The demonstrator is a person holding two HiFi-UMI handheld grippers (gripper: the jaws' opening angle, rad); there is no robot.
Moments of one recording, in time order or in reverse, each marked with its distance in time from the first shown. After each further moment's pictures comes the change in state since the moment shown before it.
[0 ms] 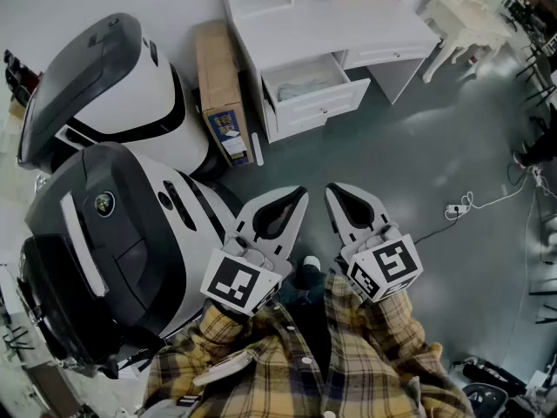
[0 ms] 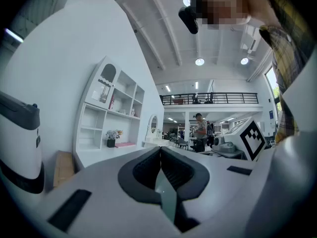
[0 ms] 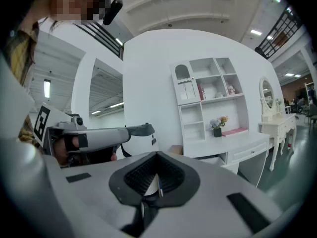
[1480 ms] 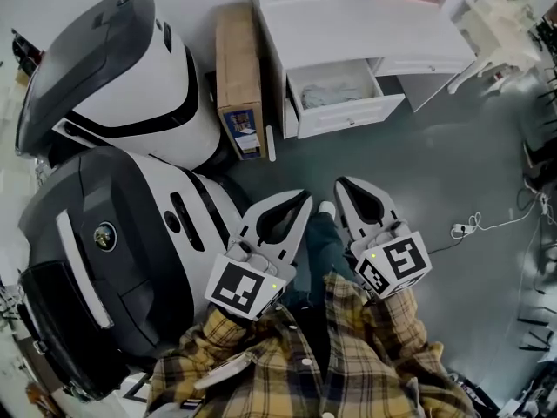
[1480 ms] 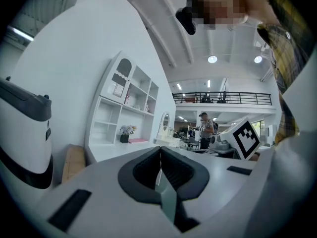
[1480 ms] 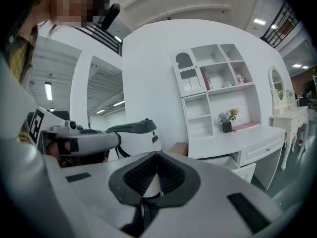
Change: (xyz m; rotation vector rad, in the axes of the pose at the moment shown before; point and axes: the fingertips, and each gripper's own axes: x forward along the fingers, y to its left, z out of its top) left arm 0.027 0.098 -0.023 -0.071 0.024 0.121; right arm 0.108 -0.035 -0.006 0.019 0.047 0.080
